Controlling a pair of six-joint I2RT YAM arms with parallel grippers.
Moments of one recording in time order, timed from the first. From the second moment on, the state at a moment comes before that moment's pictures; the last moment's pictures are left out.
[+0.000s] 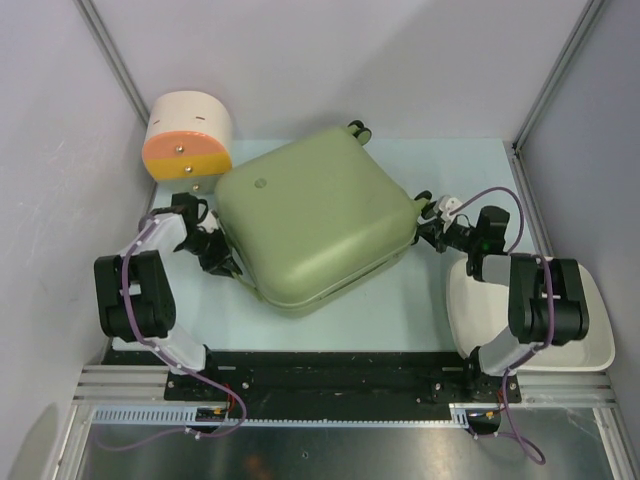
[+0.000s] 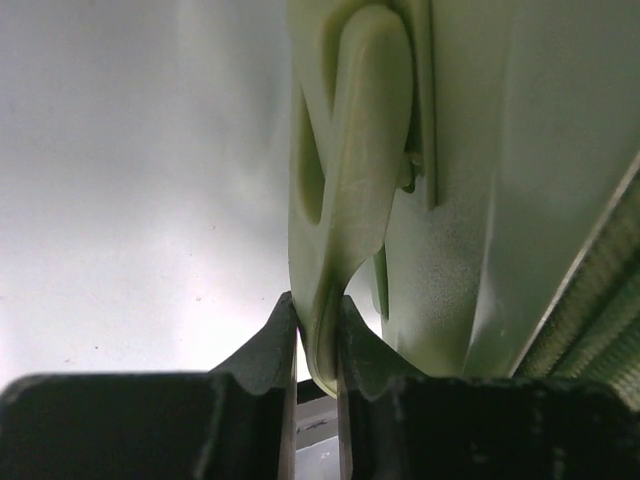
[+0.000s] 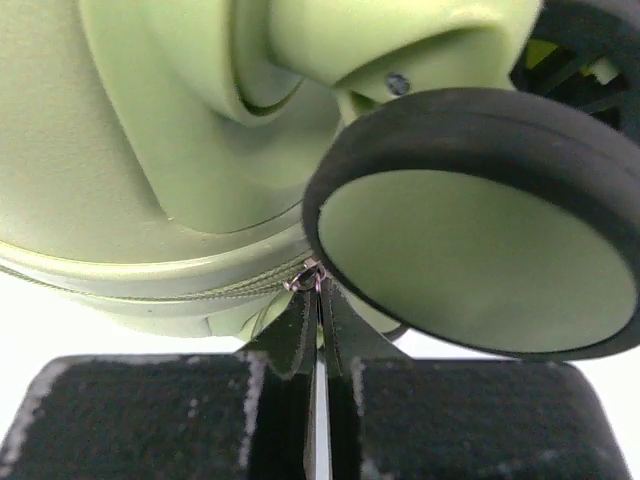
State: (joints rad) left arm 0.13 1.61 1.03 -0.86 0.40 -0.27; right arm -0.07 1.55 0.57 0.63 -0.95 -0.47
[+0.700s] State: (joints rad) left arm 0.12 1.78 1.20 -0.84 0.45 -0.27; right arm -0.12 2.13 1.01 1.18 -1.23 0.13
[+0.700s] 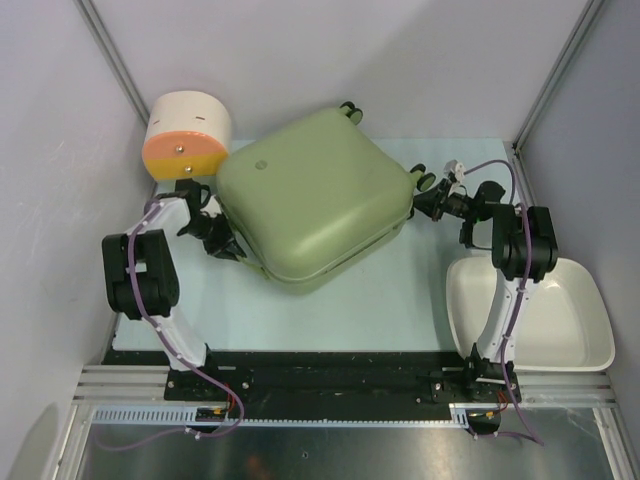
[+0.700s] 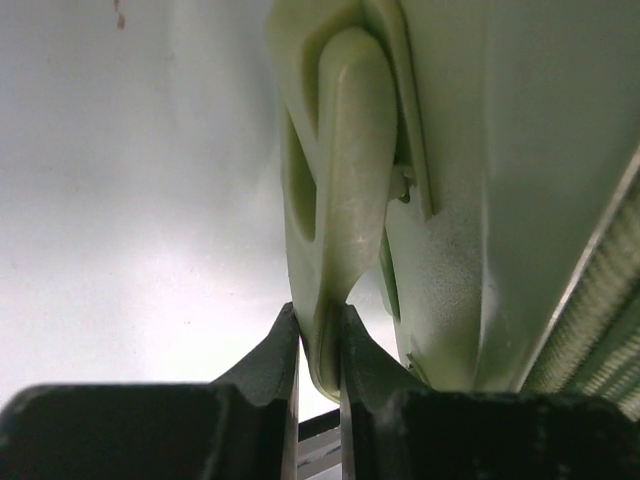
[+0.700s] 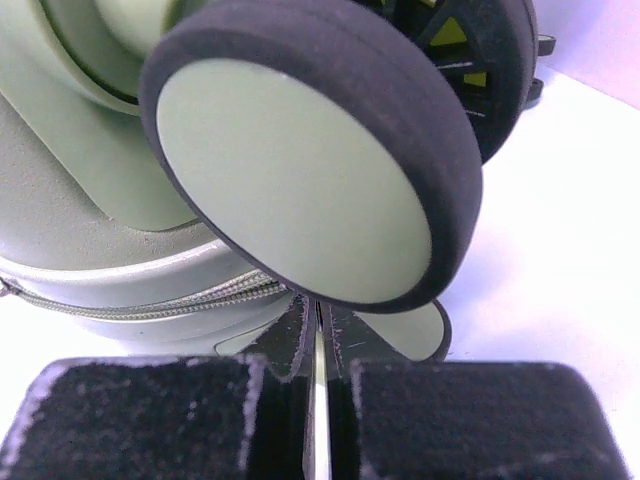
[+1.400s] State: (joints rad) left arm 0.11 1.88 1.33 -0.86 0.43 -0.33; right arm 0.01 2.49 1.55 1.24 -1.07 0.22
